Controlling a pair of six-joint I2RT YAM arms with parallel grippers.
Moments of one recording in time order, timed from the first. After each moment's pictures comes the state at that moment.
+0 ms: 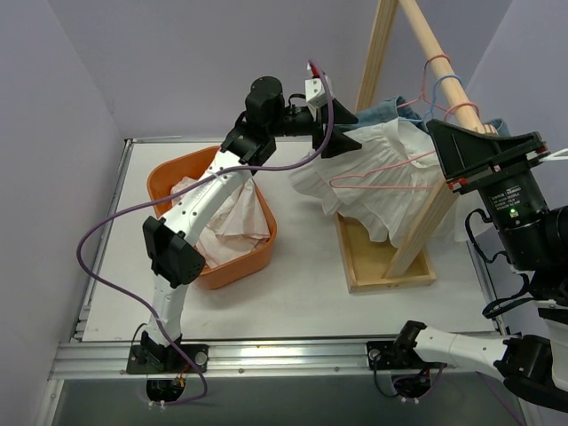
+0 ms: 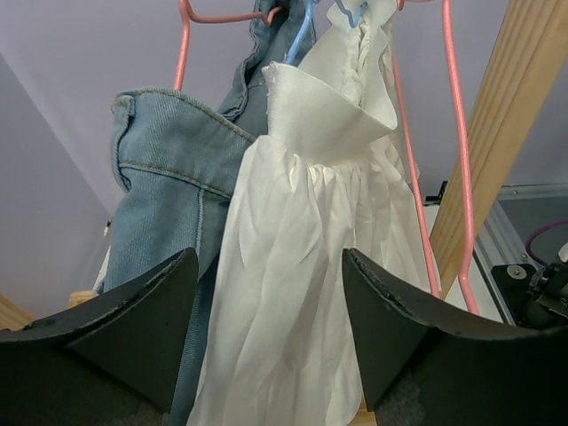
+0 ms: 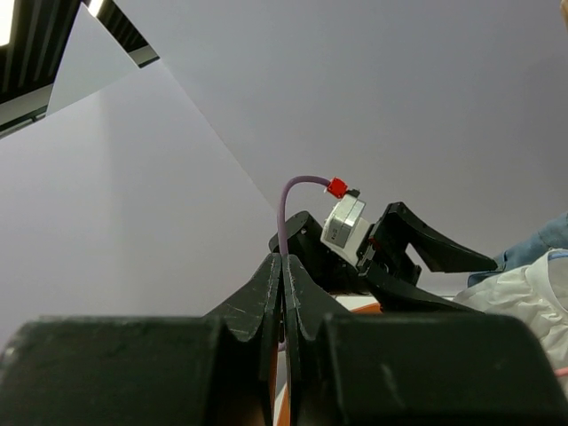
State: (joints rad) left arm -0.67 2.09 2.31 -0.06 0.90 -0.05; right arm 0.89 0.96 1.85 -0.45 0.44 0.44
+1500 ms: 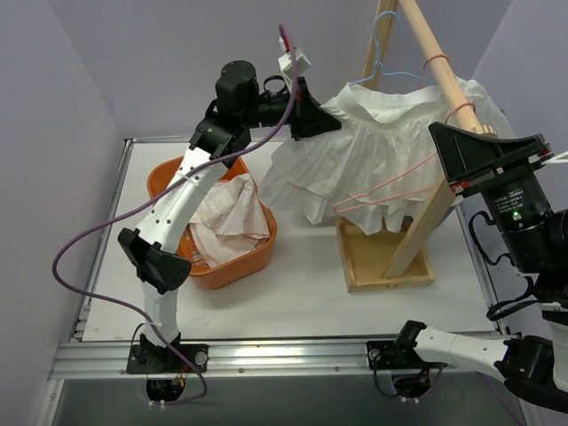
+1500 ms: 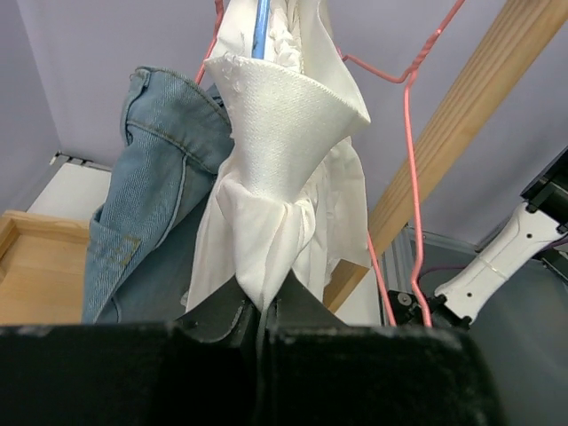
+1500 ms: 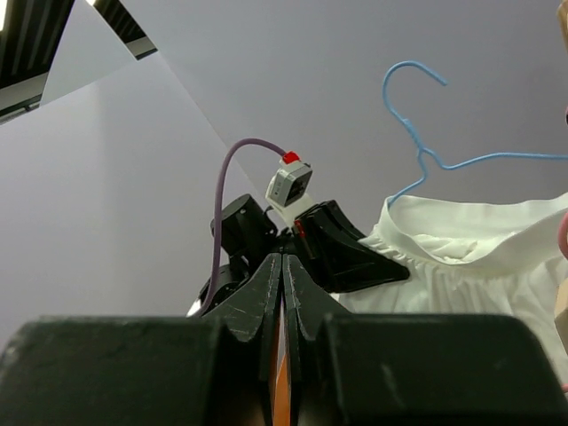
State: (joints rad) left arm -0.63 1.99 2.37 -0.29 0.84 -0.32; right arm 0.89 0.95 1.85 -0.47 0.43 0.42
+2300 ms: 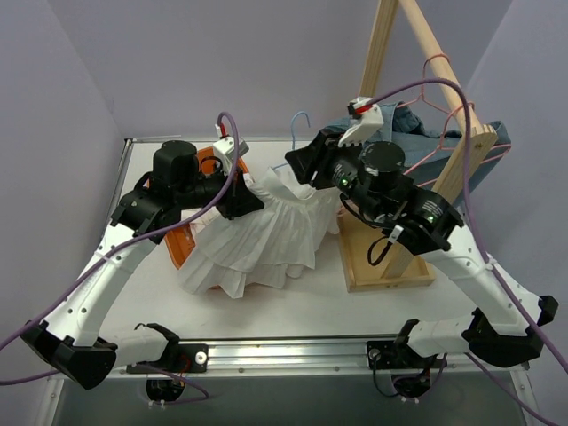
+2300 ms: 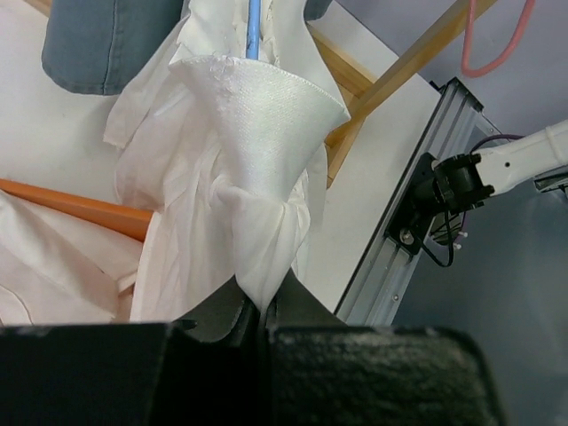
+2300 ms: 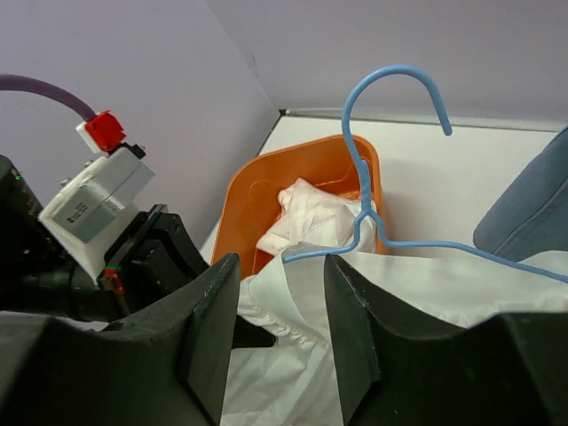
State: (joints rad) left arm -0.52 1.23 1.46 -0.65 0.58 -0.17; right arm 0.90 1.27 1.67 -0.47 0.30 0.50
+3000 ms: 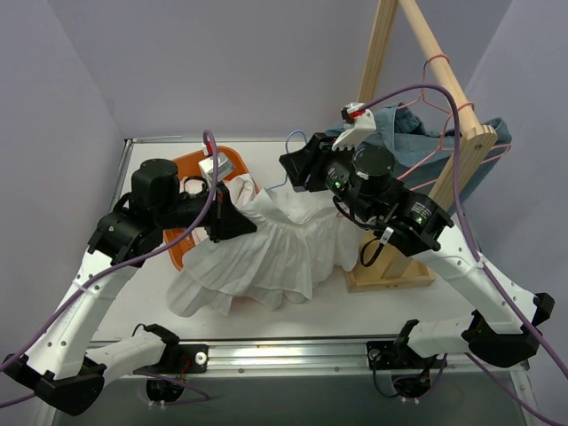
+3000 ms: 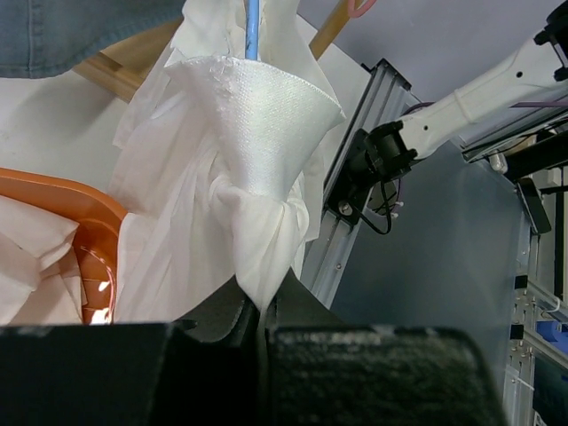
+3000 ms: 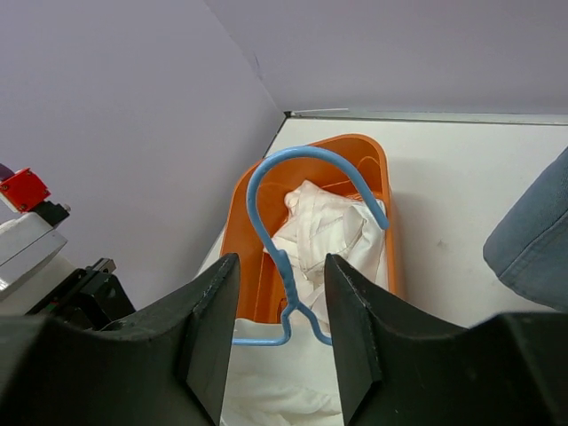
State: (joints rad) left arm -0.52 1.07 1.38 -0.72 0.71 -0.22; right arm 0.91 1.28 1.61 -0.41 0.30 0.53
